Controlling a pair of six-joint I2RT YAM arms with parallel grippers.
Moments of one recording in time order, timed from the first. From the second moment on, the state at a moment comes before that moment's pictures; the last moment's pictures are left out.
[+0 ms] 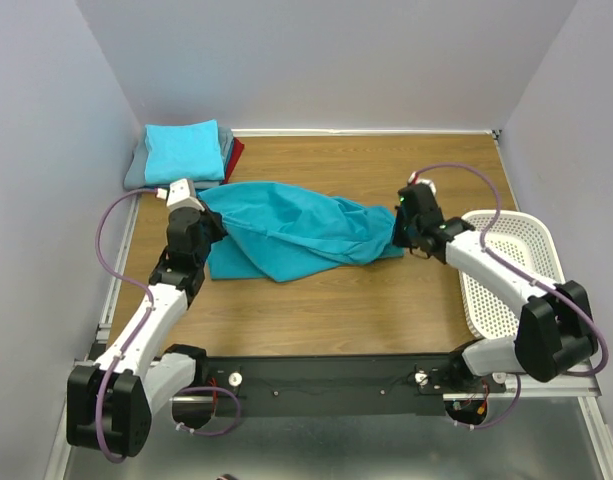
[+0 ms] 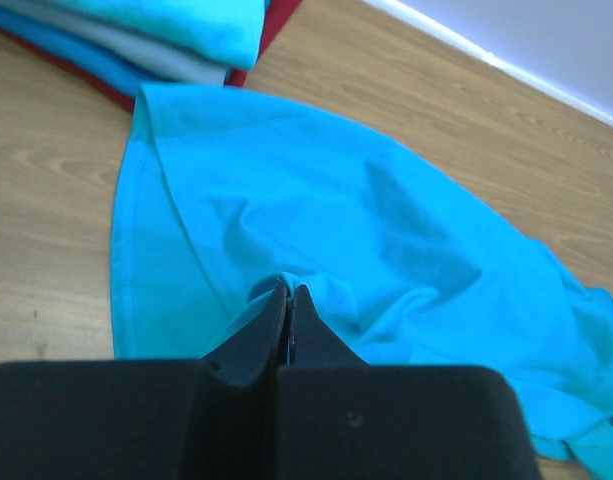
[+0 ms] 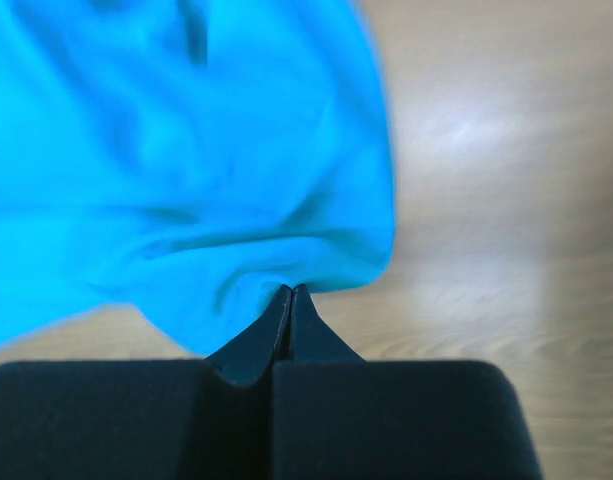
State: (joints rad) left arm -0.18 0.96 0.54 0.10 -0.16 -0.48; right arm 0.46 1.37 0.89 -0.41 0.22 0.47
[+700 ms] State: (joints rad) left arm -0.18 0.91 1.22 0.01 -0.15 -0.25; right arm 0.31 1.22 1.77 -0.58 0.36 0.27
